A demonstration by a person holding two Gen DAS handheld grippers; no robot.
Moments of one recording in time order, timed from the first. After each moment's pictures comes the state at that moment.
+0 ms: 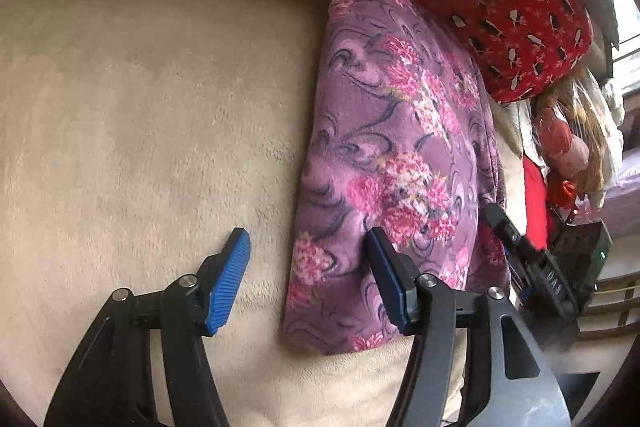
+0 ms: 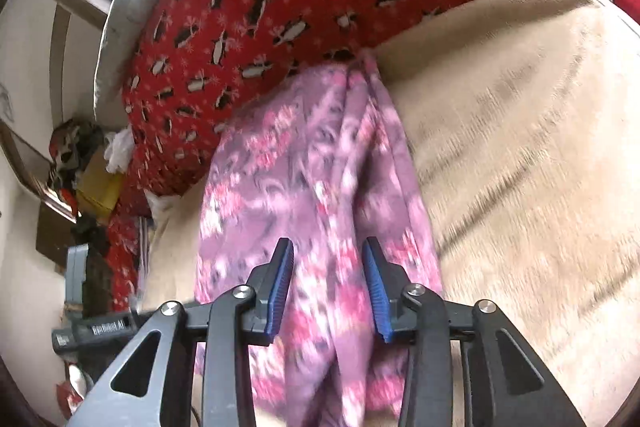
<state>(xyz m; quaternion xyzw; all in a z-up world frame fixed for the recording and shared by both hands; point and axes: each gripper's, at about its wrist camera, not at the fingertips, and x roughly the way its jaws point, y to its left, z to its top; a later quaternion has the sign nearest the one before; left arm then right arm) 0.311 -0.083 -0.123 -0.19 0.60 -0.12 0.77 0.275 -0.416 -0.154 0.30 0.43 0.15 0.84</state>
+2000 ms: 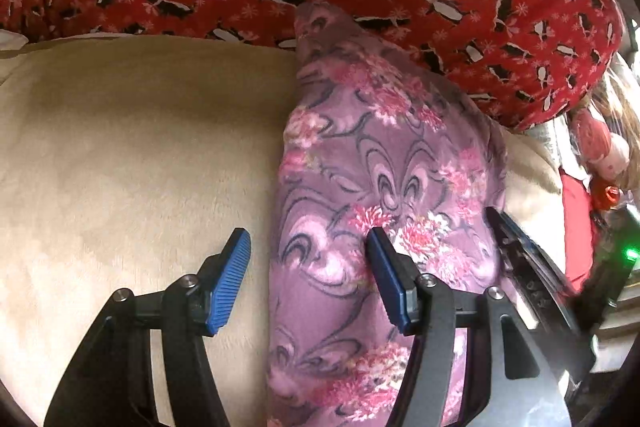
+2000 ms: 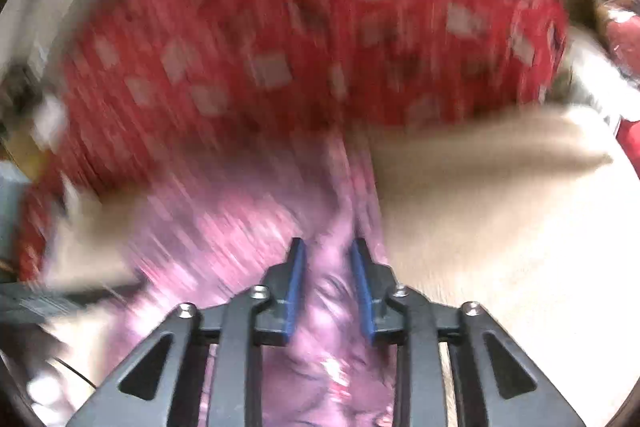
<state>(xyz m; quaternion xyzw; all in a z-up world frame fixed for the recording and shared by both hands) 0.405 -0.138 -0.111 -0.08 0.58 -0.08 0.81 0.386 -0.384 -0.143 0.13 0.46 0.04 0.88</state>
